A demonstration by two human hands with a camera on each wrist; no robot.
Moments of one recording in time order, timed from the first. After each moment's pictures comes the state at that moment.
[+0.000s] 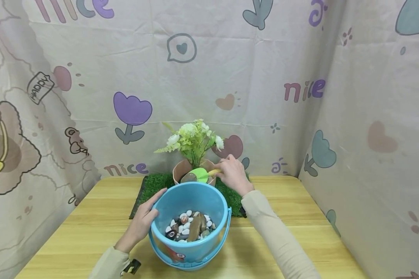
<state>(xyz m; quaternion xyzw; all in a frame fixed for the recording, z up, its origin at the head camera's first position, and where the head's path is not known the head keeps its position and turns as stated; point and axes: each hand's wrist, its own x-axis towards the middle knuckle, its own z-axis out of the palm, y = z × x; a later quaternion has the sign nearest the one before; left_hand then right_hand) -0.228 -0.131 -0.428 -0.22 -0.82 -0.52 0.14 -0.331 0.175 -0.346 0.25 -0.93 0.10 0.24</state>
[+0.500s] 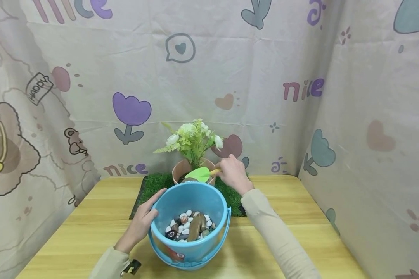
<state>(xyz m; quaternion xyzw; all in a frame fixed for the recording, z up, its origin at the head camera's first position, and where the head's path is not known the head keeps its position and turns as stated) -0.229 -0.131 -0.428 -0.22 -0.82 -0.52 0.14 -0.325 0.174 -0.337 0.21 -0.95 0.08 0.22</state>
